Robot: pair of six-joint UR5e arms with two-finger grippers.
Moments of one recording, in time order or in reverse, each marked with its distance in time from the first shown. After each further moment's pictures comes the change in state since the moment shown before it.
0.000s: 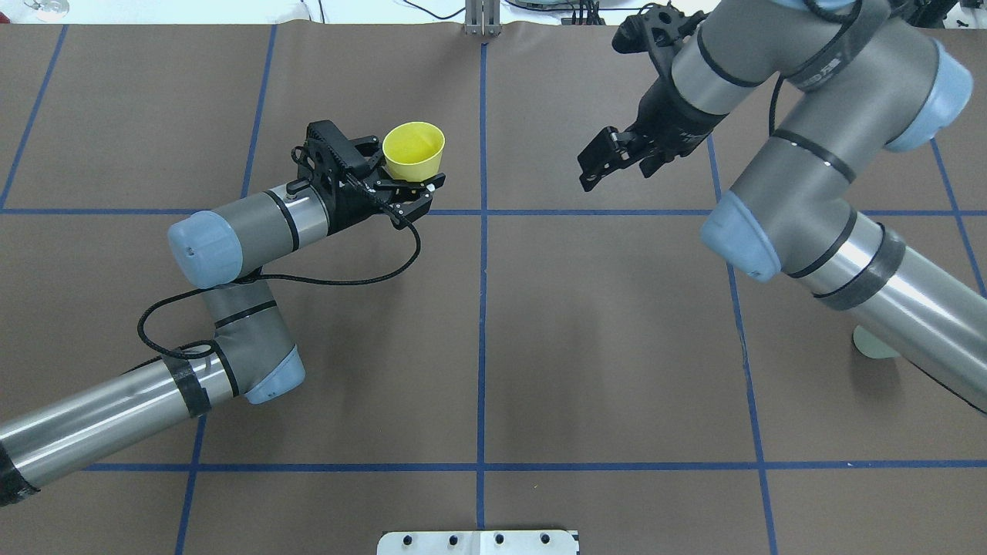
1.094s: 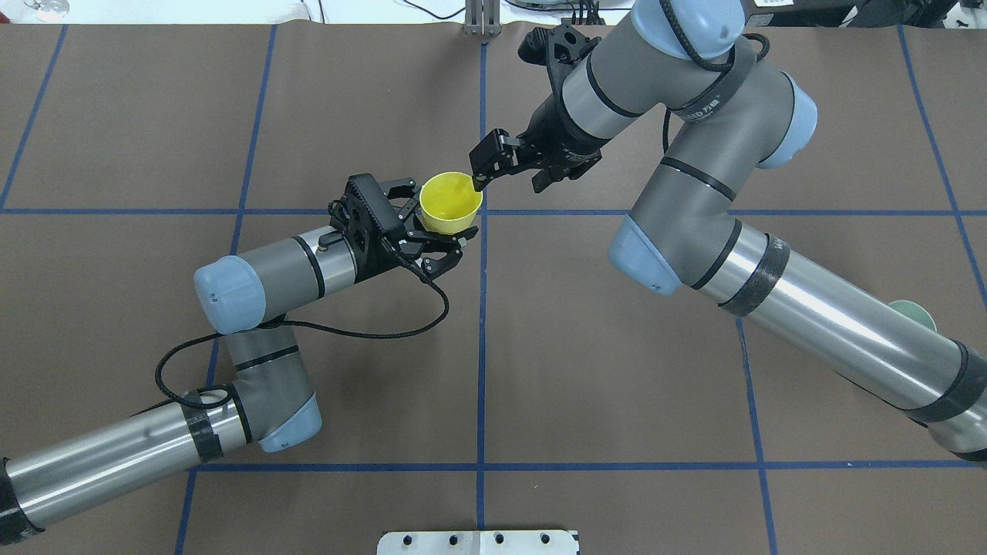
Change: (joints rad) left arm 0.109 0.002 -0.061 0.014 0.004 0.110; right arm -0.080 0.132 -0.162 0.258 -0.020 0.333
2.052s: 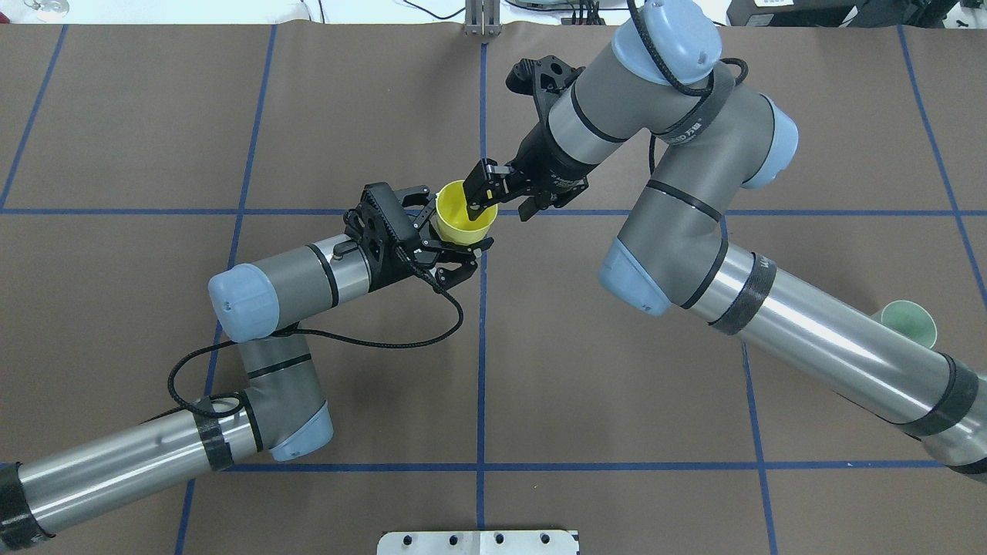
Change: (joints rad) left arm 0.010 -0.014 0.001 0.002 0.003 0.000; right arm -0.042 -0.004 -0.005 -0.003 0.019 0.007
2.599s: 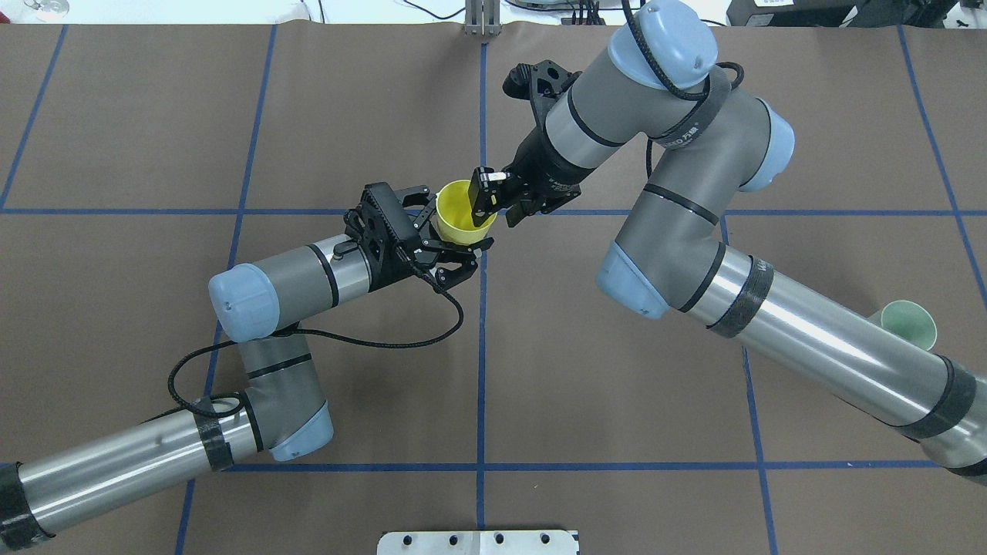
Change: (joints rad) left arm 0.002 -0.001 -0.001 -0.001 0.000 0.000; right arm -0.003 0.004 0.000 0.003 0.007 0.000
